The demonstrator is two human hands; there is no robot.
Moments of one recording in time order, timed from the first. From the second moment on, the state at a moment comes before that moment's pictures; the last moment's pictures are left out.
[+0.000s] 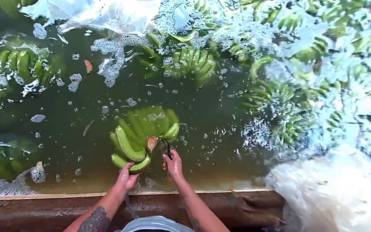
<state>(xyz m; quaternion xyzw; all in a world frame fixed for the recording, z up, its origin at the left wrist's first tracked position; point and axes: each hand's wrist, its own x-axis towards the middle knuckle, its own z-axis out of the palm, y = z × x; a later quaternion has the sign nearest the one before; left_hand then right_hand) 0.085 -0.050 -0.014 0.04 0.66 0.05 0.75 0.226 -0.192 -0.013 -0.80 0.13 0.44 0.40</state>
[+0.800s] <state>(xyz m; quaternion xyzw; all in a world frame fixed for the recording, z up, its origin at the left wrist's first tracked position) 0.098 -0.094 -0.020 0.00 0.64 0.03 0.76 0.222 -0.167 -0.030 -0.70 0.32 0.32 0.55</state>
